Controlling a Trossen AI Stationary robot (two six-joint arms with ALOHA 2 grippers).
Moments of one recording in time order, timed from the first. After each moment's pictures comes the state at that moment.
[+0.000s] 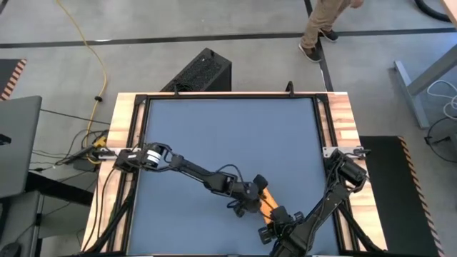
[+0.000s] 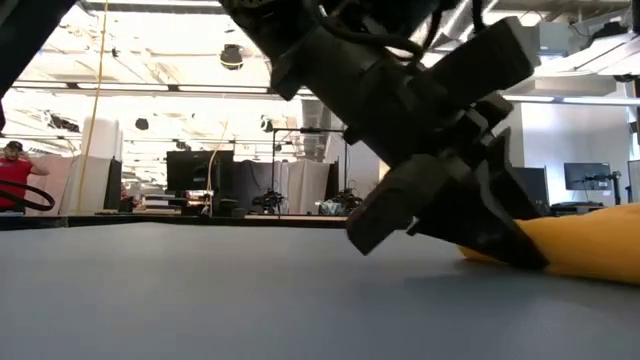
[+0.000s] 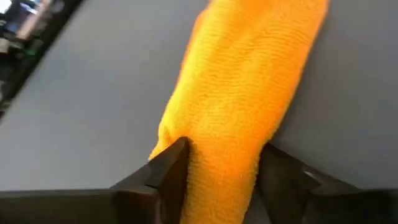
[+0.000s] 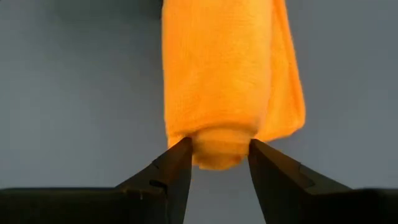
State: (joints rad) left arm -0.25 2.32 1.58 0.06 -0.11 0.66; right arm 0.87 2.08 1.54 -1.09 0.34 2.09
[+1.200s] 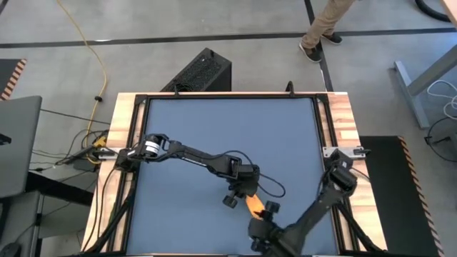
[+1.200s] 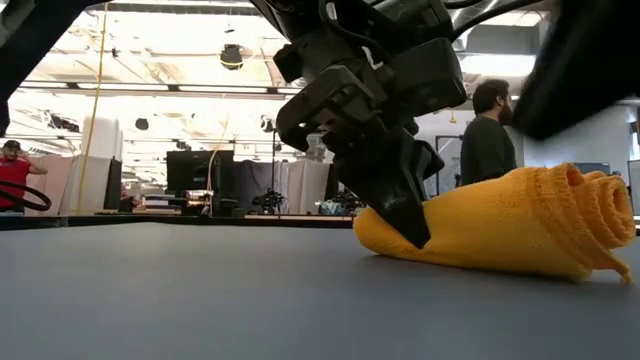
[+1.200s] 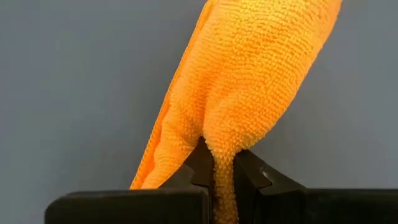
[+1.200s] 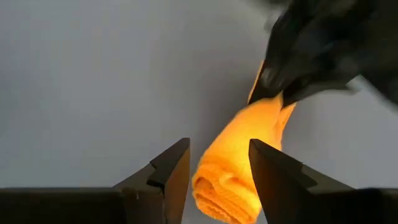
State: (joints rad) left arm -0.14 2.27 1.70 -0.54 0.31 0.35; right arm 0.84 2.18 1.79 -1.17 0.76 1.10
